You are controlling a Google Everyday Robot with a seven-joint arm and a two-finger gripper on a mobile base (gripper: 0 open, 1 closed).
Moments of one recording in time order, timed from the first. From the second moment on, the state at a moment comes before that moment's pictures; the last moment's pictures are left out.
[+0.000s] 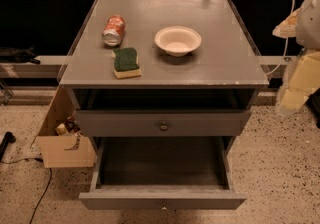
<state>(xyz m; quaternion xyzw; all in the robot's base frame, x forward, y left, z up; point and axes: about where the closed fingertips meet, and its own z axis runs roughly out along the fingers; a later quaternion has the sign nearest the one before) 0.438 -0.217 0.976 -0.60 0.78 -0.03 0.16</state>
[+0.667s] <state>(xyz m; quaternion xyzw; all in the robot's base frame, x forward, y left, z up) 0.438 -0.218 0.973 -0.60 0.78 -0.03 0.17</state>
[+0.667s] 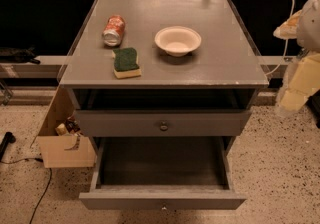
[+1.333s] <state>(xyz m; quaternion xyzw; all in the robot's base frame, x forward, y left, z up) 0.422 -0.214 0.881 -0.53 0.83 0.07 0.17</state>
